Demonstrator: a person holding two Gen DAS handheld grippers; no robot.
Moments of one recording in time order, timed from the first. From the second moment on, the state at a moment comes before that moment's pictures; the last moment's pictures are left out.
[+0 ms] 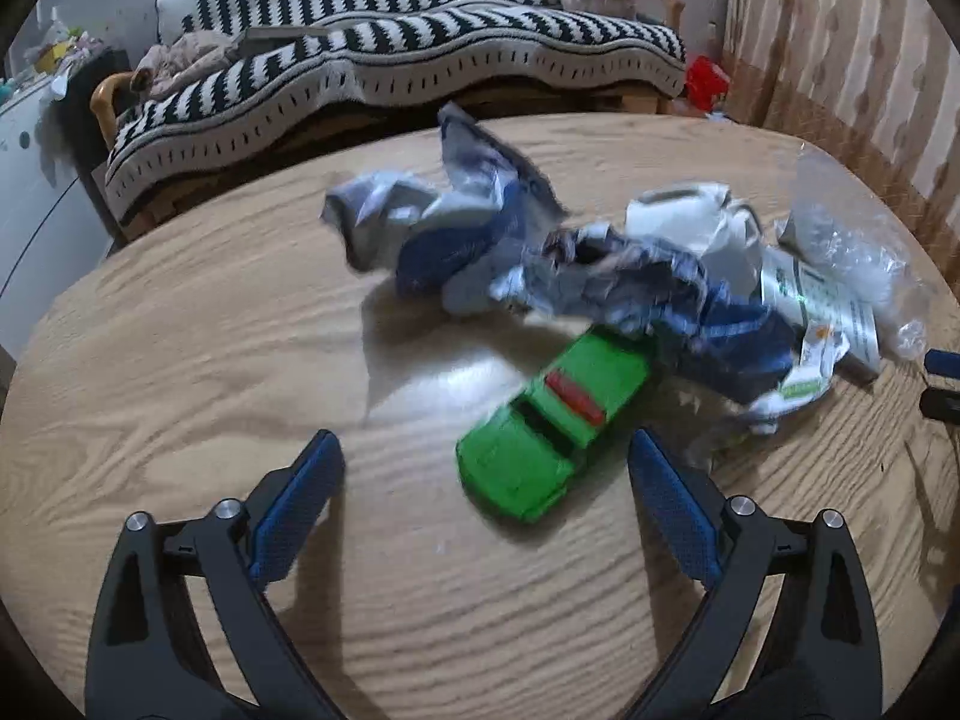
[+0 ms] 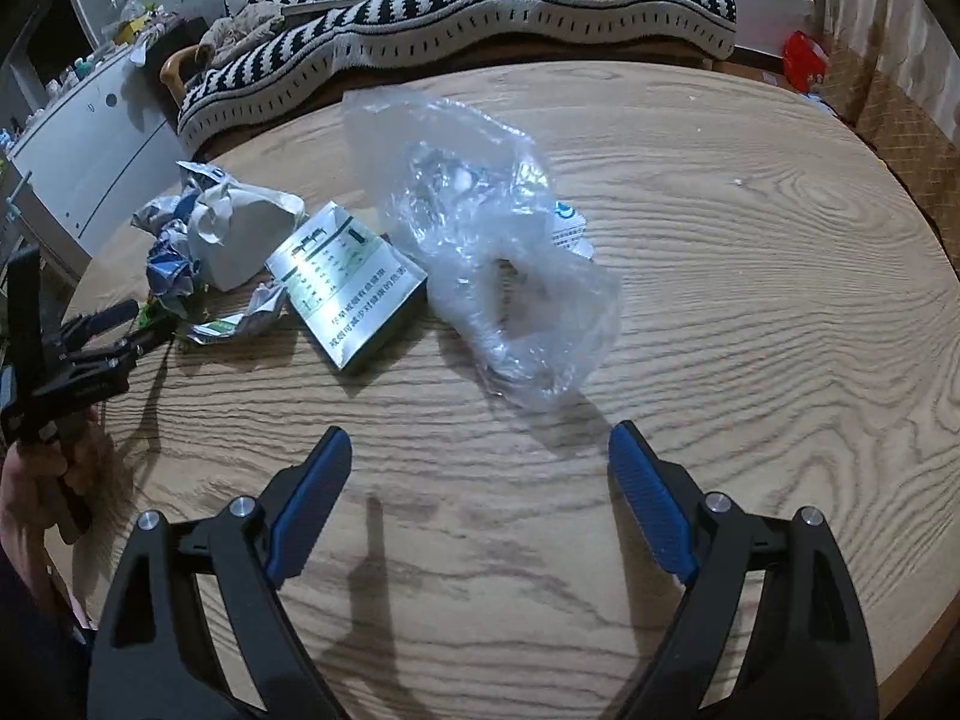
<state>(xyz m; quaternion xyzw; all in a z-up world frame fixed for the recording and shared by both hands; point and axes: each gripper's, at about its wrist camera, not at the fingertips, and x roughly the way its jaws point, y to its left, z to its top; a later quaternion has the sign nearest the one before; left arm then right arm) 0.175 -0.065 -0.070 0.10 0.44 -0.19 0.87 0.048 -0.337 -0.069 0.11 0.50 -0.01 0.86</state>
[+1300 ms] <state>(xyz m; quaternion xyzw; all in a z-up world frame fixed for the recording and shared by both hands) 0.093 -0.106 0.001 0.08 0.39 -0.21 0.89 -0.001 -0.395 -0.019 0.15 0.43 -0.04 0.89</state>
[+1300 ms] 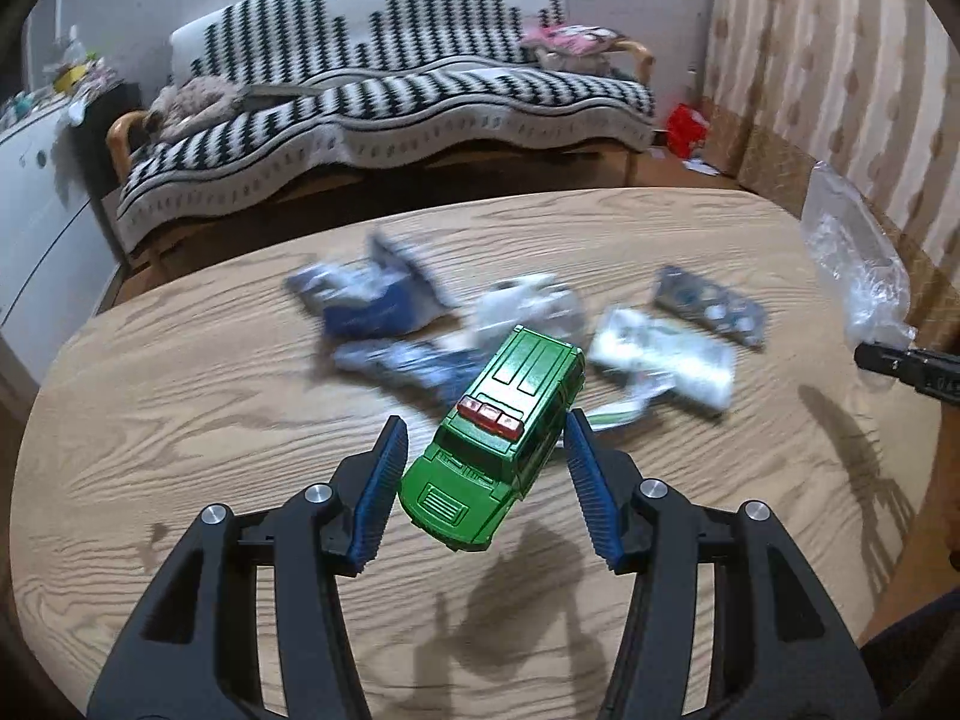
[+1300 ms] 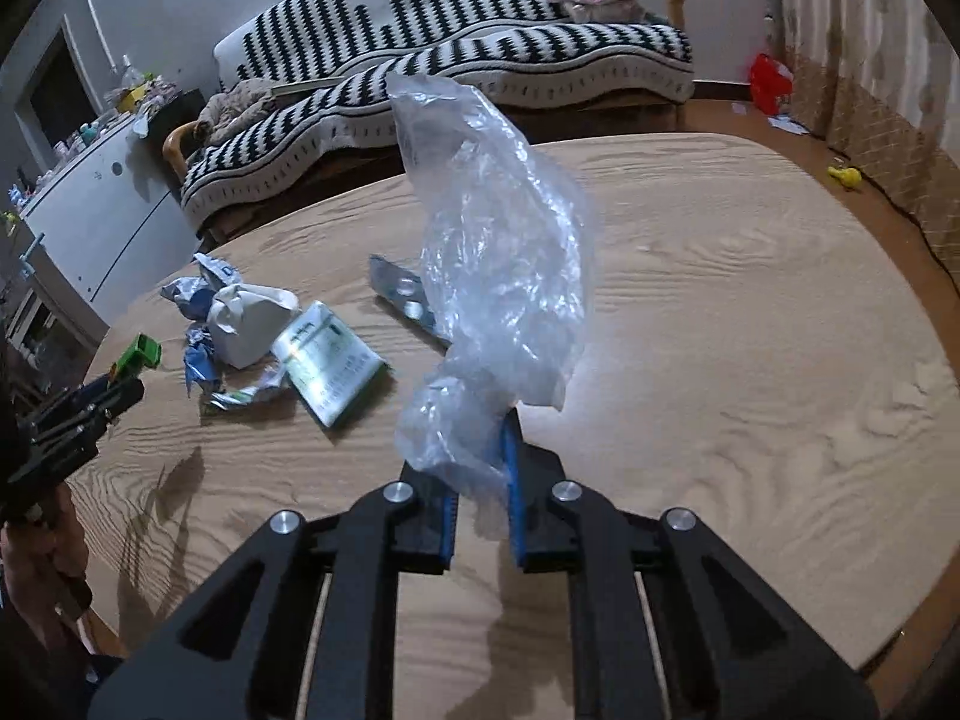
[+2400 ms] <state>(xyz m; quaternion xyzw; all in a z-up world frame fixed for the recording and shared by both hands) -0.148 -0.554 -0.030 0.22 0.36 -0.52 0.74 -0.309 -0.680 -0.096 0.29 0.44 -0.30 0.79</state>
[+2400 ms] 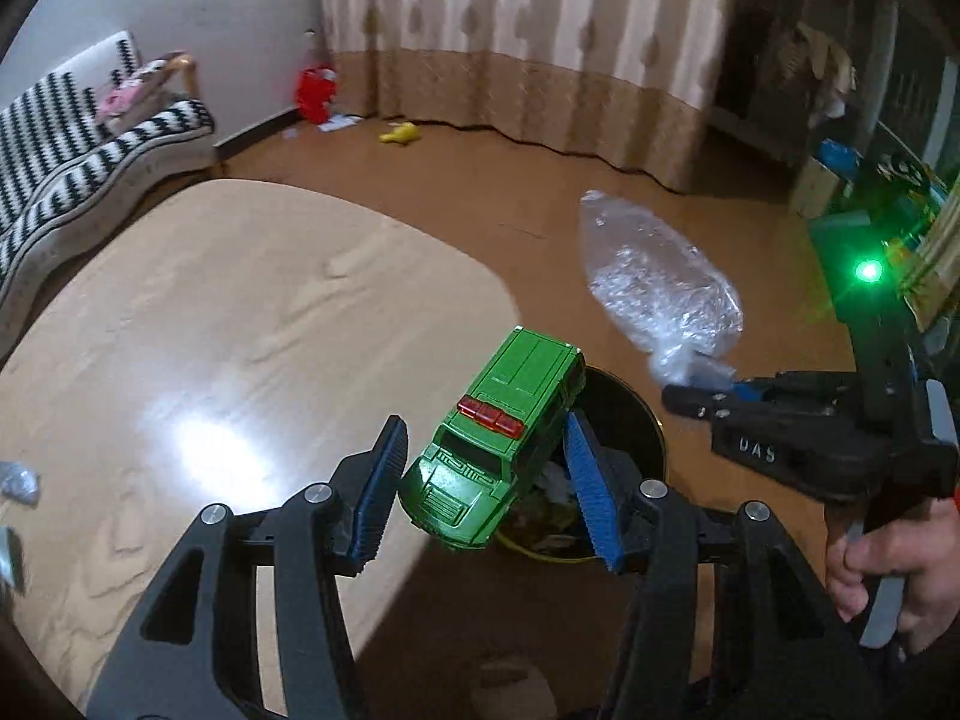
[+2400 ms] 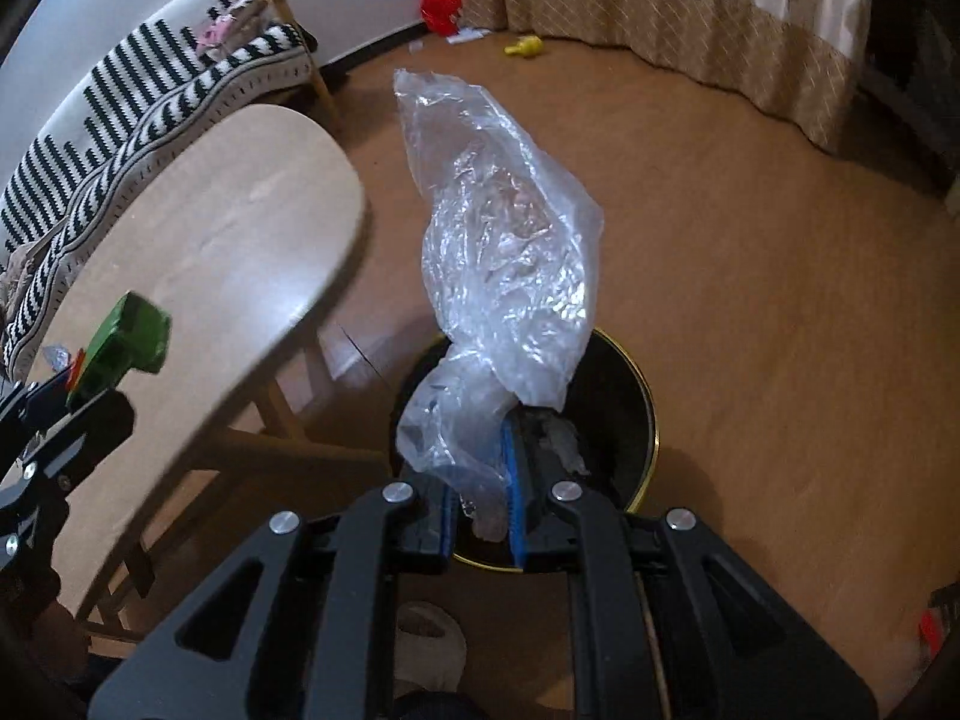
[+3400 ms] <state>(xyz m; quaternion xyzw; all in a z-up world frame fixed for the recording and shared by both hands) -0.149 -0.591 -0.044 0.22 0.38 -0.52 0.73 -0.307 -0.700 -0.118 0.31 0.46 -0.29 0.78</state>
